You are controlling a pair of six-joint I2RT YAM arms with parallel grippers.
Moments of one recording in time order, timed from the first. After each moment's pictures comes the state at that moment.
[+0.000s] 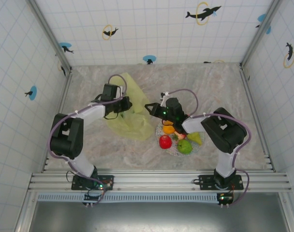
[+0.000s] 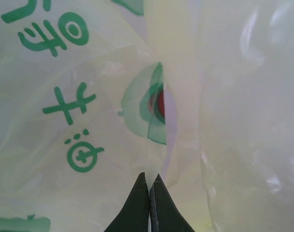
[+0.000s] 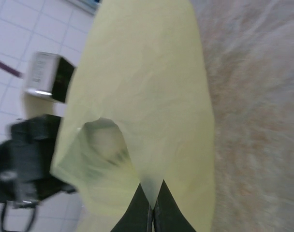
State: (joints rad) left arm -0.31 1.68 1.00 -0.16 0.39 -0.47; right arm 0.70 1.85 0.81 0.75 -0.24 0.96
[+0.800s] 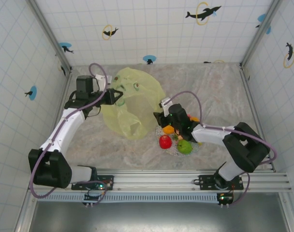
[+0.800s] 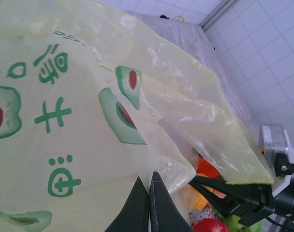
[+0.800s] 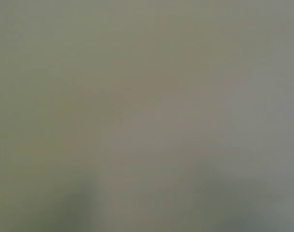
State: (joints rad) left arm -0.16 1.31 1.05 -0.39 0.69 -0.22; right arm 0.79 1.55 0.69 0.39 0.12 0.09
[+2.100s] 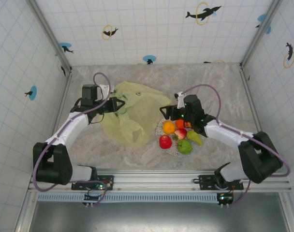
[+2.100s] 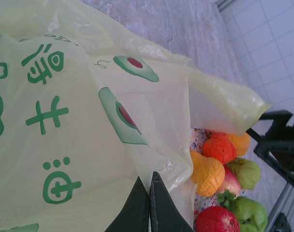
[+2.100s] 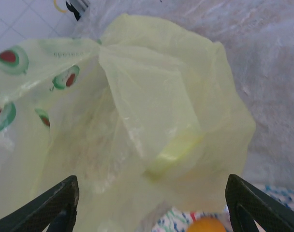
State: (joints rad) left arm -0.16 1.35 0.89 -0.26 0.70 -0.32; right arm 0.58 1.36 0.70 0.13 -0.23 0.42
